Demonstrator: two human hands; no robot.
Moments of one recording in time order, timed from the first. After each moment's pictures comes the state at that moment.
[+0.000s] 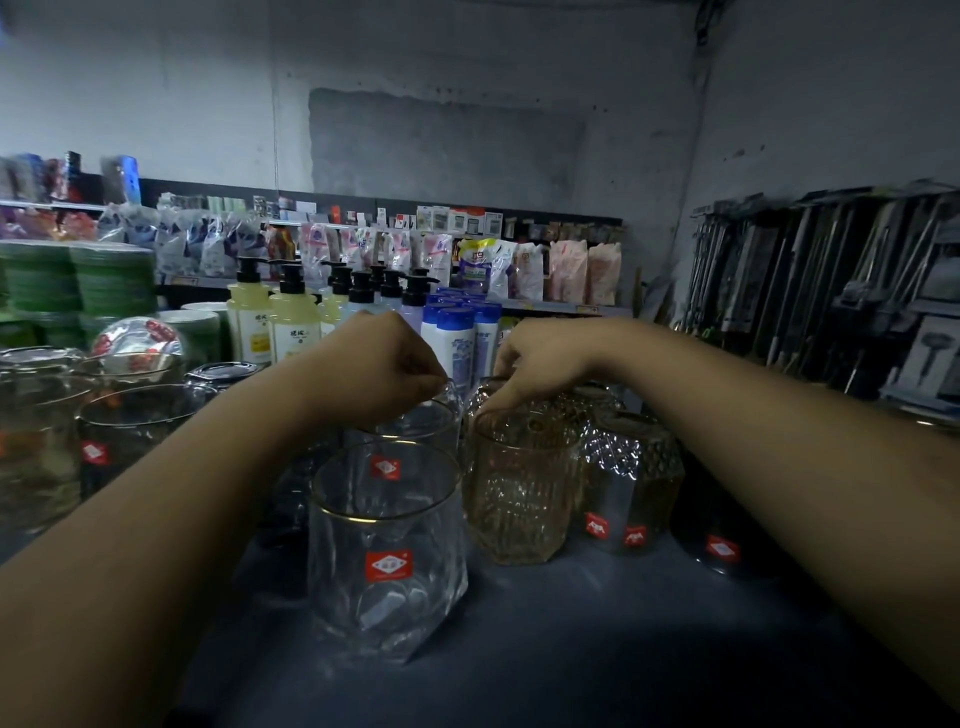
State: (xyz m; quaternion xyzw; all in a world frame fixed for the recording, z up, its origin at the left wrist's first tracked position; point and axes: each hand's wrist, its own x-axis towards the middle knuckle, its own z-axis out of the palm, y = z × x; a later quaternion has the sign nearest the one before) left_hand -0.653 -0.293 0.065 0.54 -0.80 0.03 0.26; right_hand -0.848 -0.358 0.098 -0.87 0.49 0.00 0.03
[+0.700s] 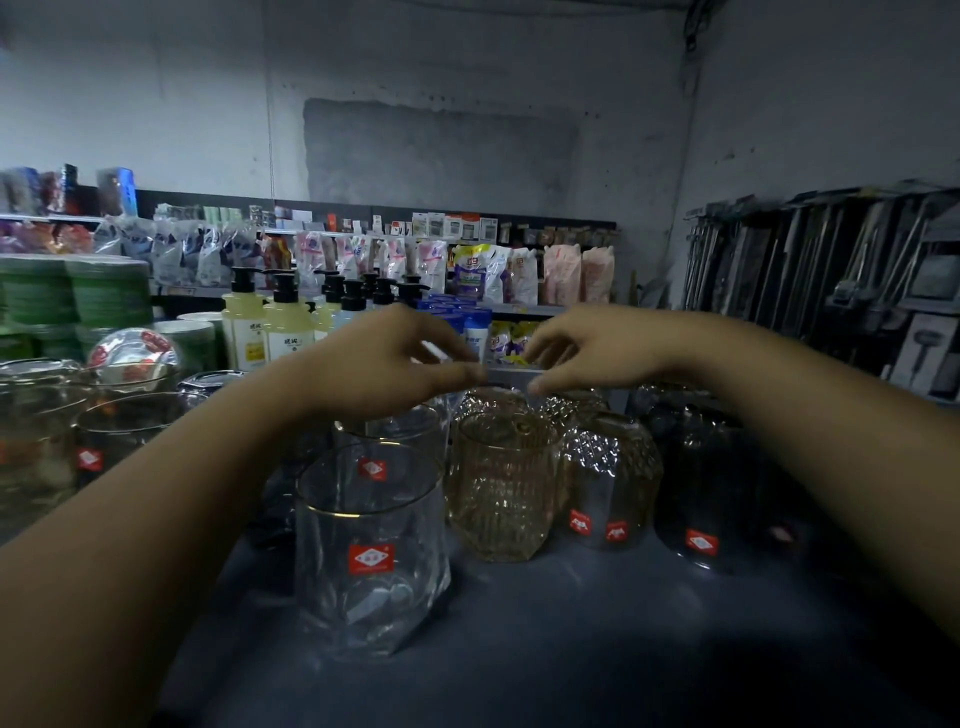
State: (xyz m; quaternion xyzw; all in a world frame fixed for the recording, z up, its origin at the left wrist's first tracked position) left_hand -0.676 -0.275 0.082 0.49 -0.82 -0.06 0.28; right_hand -0.904 -0.331 0.113 -0.89 0.45 -0.06 0.01
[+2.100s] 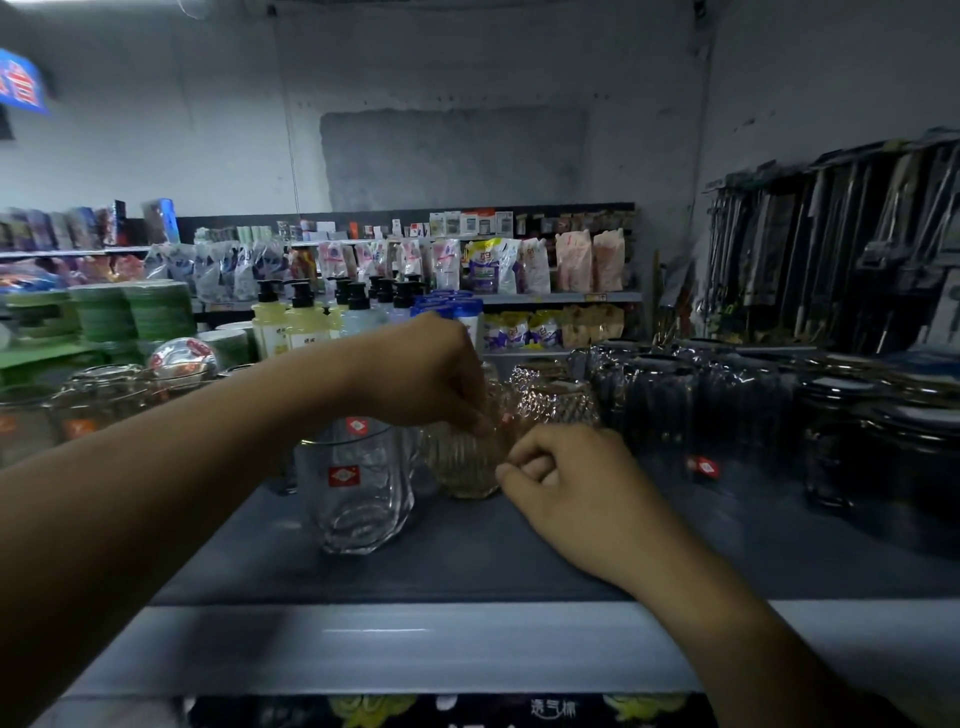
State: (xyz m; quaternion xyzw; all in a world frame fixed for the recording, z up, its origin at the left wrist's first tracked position) left_hand -0.735 -0.229 0.090 0.45 -0.89 0.09 0.07; right_hand -0.925 -0.202 -0.012 -0.77 0.48 -0.39 0.14
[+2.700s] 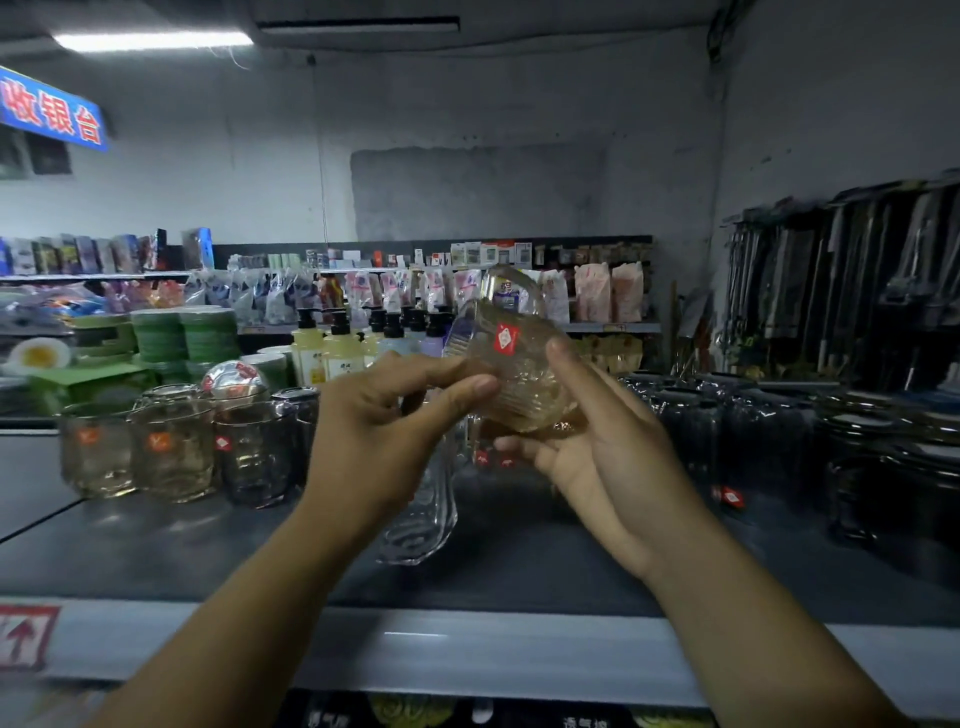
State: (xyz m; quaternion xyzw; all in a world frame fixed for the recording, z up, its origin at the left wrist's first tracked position) left_hand -0.724 -0.147 0.041 0.33 -0.67 -0.03 0.66; right_hand -0.897 -0.175 0.037 -0.51 0.14 -0.57 0.64
